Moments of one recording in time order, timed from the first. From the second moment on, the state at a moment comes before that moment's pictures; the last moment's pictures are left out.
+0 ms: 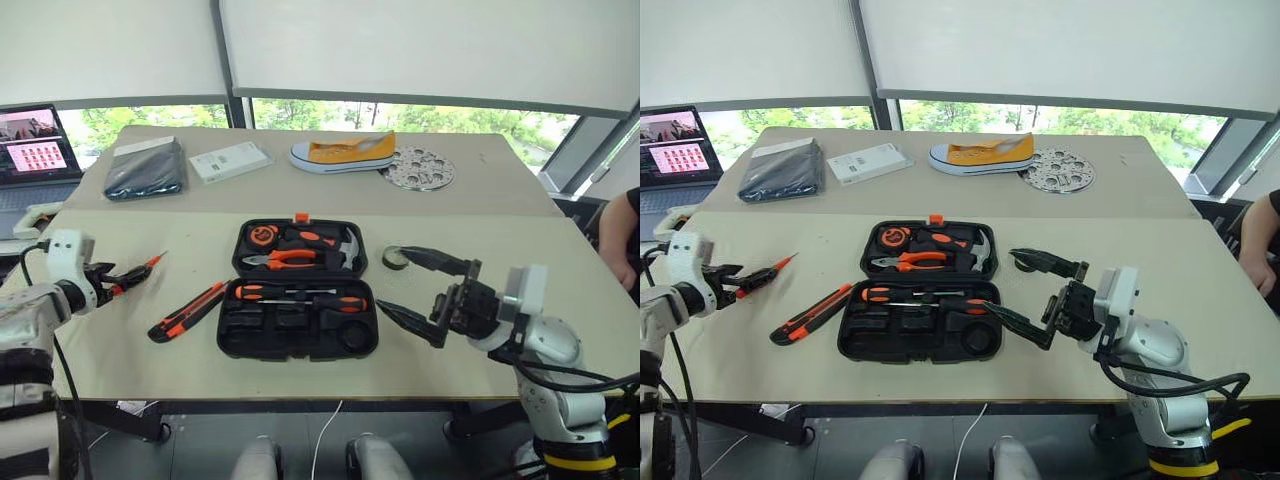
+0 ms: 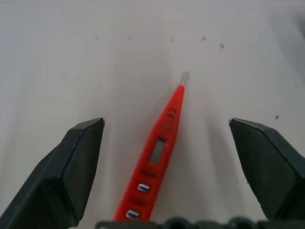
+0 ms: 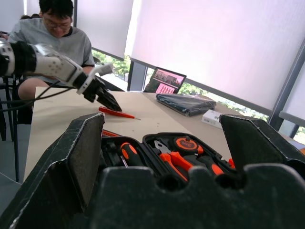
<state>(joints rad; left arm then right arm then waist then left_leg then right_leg) -0.59 0.87 0.22 0.80 -0.29 0.42 -0.77 -0.13 -0.49 -0.10 -0.38 0.59 0.03 0.98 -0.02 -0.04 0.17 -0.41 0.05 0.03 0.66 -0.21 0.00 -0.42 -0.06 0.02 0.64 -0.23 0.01</state>
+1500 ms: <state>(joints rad) -0.49 0.86 -0.19 0.10 -0.12 0.06 -1.36 -0.03 -0.78 -0.18 -0.34 0.54 0.04 1.17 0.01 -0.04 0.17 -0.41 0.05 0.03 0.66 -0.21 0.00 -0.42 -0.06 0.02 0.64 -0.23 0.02</state>
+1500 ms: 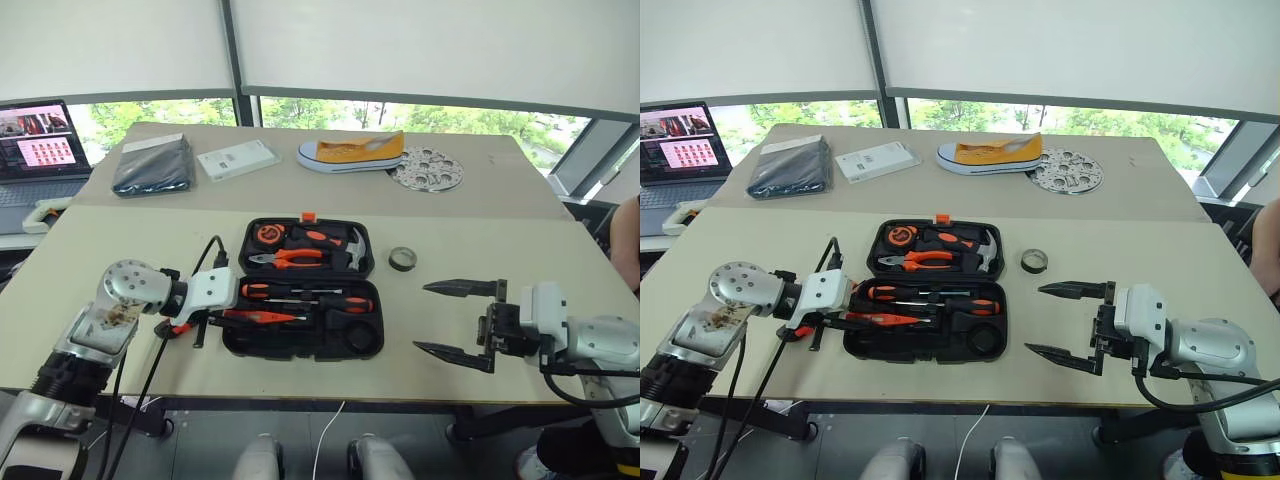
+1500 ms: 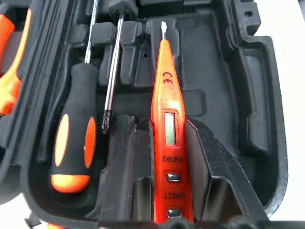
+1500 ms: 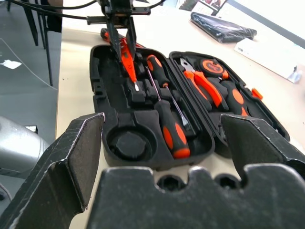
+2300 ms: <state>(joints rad) -0.60 0.81 -0.29 0.14 -0.03 0.11 -1.36 -0.05 -0.76 -0.16 -0.36 0.57 0.10 1.13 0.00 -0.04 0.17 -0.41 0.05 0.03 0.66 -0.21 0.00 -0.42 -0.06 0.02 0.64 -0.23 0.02</state>
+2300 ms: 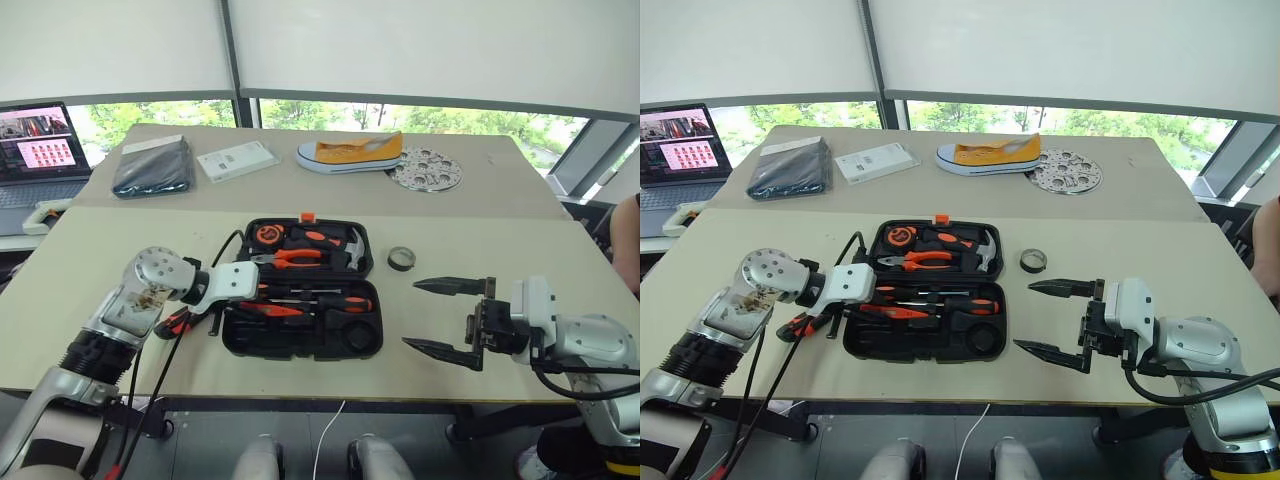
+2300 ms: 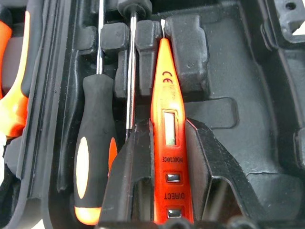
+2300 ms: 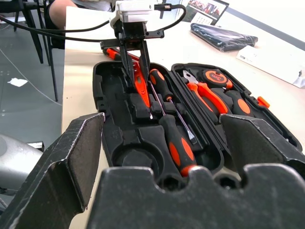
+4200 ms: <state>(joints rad) -0.46 0.61 -0.06 0.37 -0.27 -0.19 -1.35 -0.10 -0.70 -0.09 -0.26 0.53 0.09 1.12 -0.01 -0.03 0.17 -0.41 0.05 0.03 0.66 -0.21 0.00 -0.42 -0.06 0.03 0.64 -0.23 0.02</state>
